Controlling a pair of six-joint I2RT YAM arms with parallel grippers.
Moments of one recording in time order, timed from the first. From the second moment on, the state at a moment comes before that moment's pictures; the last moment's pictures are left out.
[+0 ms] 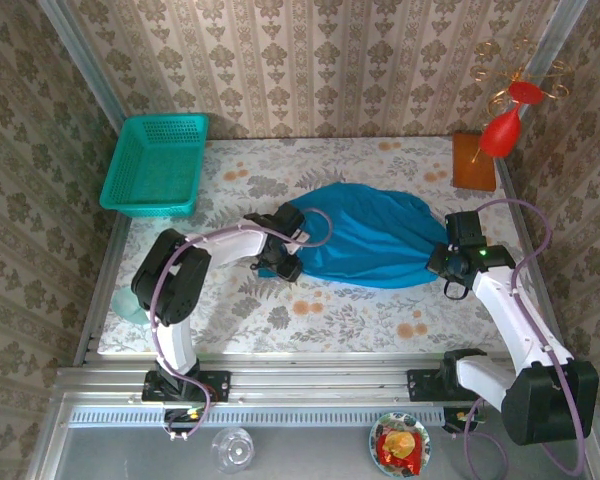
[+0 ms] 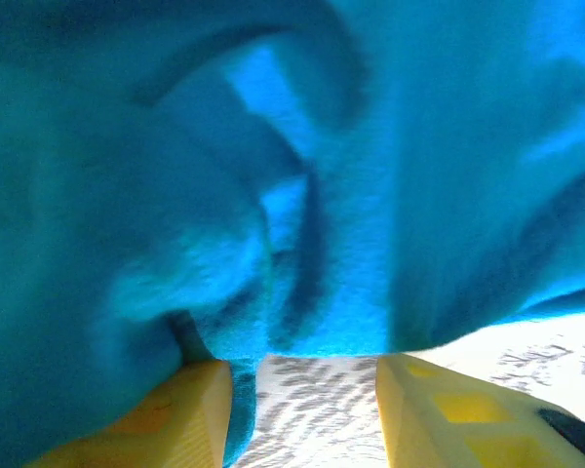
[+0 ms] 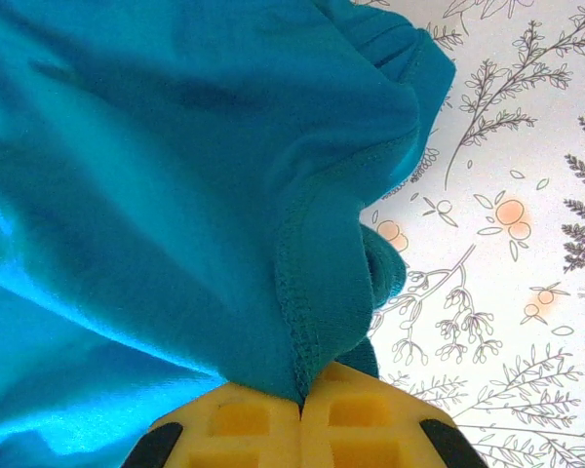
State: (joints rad) left arm -0.69 1.86 1.18 -0.69 0.06 -0.05; right arm 0.02 1.06 0.78 -0.82 0.12 0.53
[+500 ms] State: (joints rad) left arm -0.57 1.83 1.16 -0.69 0.02 -0.04; right arm -0.04 1.03 0.78 -0.83 0.12 0.49
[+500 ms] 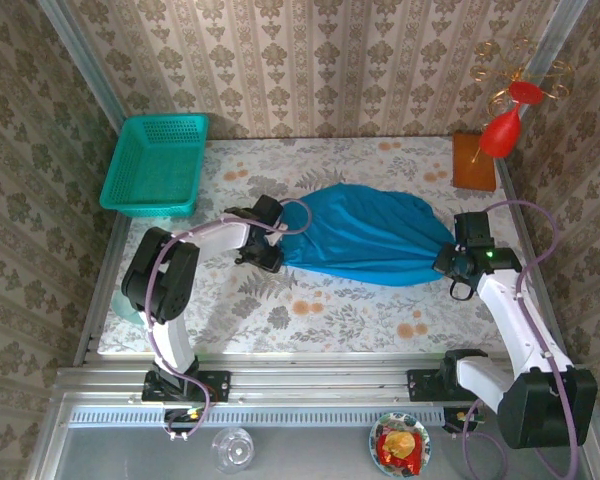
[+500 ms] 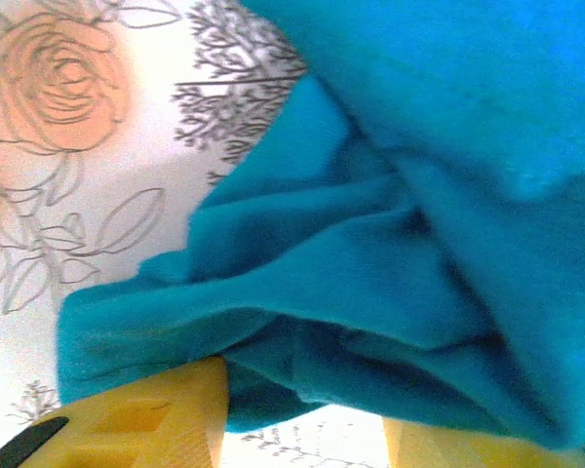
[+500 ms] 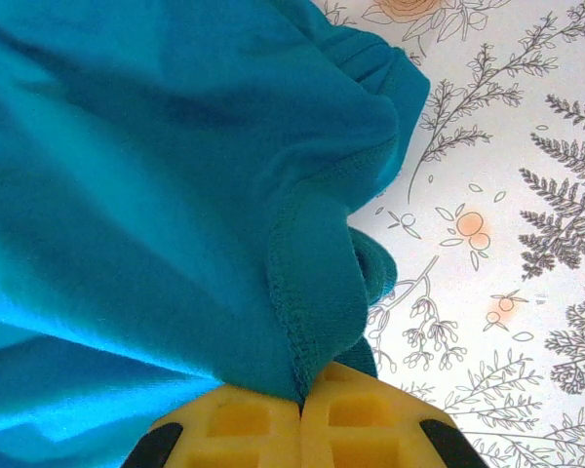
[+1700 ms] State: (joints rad) left arm -0.46 1.77 1.26 -0.71 0.17 0.01; right arm -0.09 1.02 0.90 -0.85 0.10 0.47
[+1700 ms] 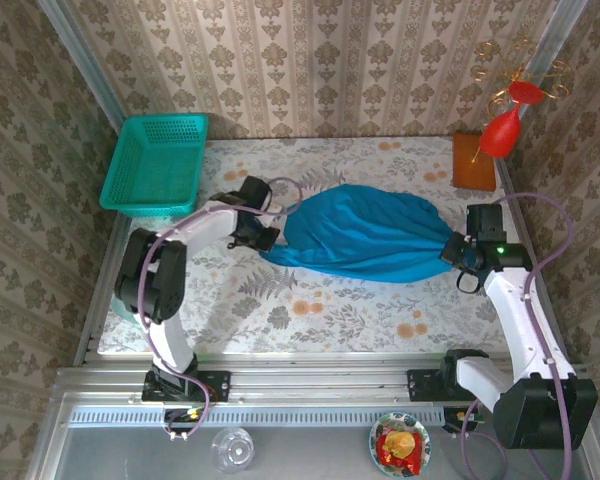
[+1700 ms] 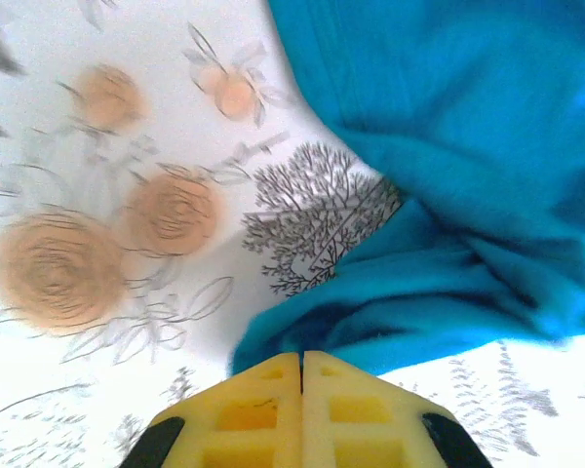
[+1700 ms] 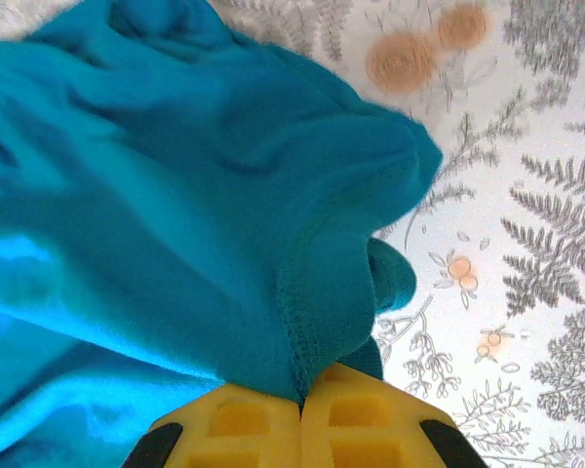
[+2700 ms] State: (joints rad) left arm 0.02 1.05 1.16 -0.06 0.88 -0.65; right arm -0.09 1.28 2.12 -0.96 0.05 0.37
